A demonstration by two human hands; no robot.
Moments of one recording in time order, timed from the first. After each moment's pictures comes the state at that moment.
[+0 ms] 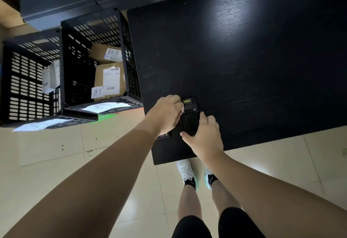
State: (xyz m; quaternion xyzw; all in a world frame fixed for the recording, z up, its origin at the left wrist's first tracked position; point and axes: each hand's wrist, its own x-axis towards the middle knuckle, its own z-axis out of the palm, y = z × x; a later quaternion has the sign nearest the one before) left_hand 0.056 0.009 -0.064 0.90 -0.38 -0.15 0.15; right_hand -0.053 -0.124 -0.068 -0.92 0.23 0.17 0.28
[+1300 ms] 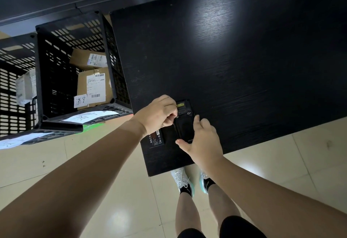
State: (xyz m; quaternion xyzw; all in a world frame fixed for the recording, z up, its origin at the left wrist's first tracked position) left_hand 0.085 0.019 -0.094 0.82 -0.50 -0.12 0.24; right_hand -0.055 -0.126 -0.074 -0.95 0.18 0.17 0.21
